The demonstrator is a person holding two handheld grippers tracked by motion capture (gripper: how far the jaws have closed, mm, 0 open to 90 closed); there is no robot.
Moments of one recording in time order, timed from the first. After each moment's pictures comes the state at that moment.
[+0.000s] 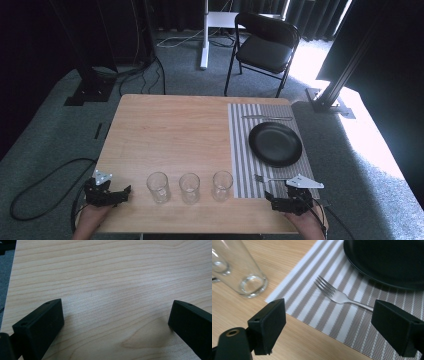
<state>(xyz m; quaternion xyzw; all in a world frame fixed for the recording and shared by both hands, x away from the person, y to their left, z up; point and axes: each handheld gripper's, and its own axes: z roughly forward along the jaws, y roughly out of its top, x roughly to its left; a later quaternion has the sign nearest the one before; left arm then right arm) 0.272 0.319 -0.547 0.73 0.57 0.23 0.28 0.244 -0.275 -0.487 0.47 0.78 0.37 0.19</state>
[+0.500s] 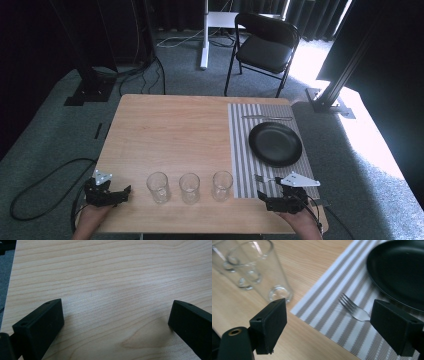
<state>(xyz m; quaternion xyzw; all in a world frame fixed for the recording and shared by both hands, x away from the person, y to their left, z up) 0.272 0.319 -0.547 0.73 0.57 0.23 0.28 0.242 -0.256 -0.468 0.43 0.79 0.41 0.16</state>
